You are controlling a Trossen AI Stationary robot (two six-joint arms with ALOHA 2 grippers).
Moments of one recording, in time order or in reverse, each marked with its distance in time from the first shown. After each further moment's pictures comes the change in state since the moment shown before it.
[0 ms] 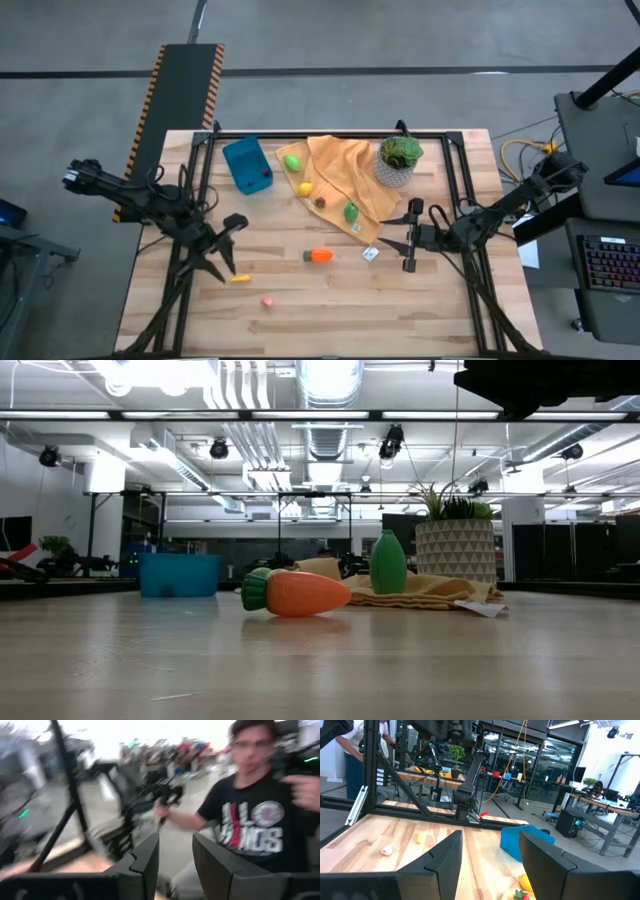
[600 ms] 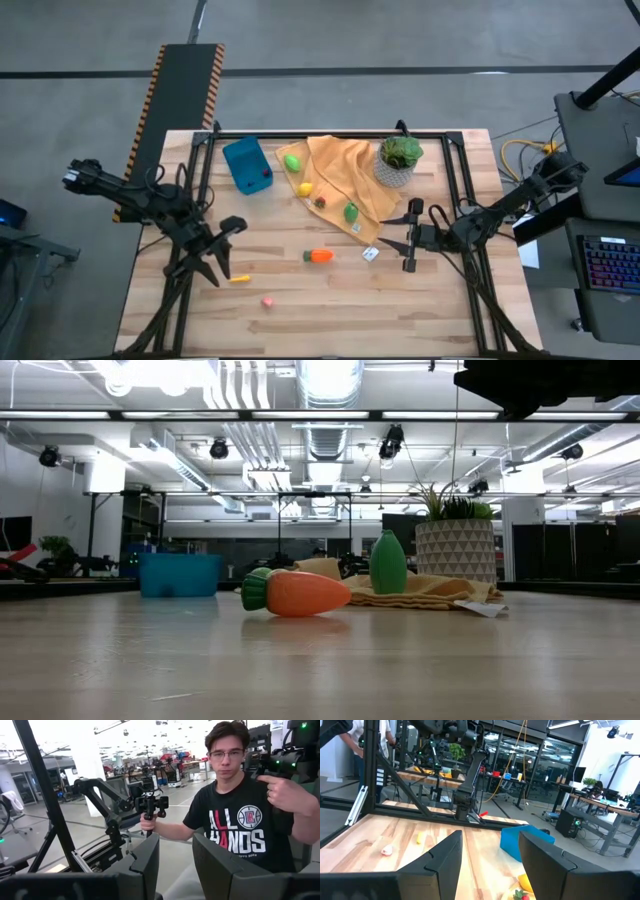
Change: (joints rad) left arm 0.000 0.017 -0.003 0.089 0.117 0.034; right arm 0.000 0.000 0.000 0.000 0.000 0.000
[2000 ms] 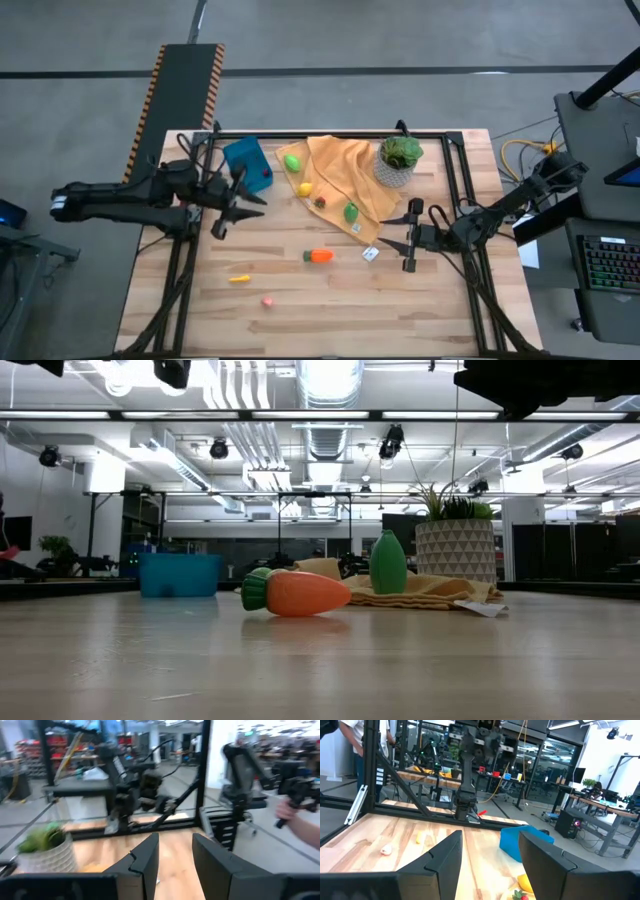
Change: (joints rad) left arm 0.387 -0.074 -0.025 -0.154 -0.325 -0.113; right arm 0.000 0.000 0.000 0.000 0.000 -0.007
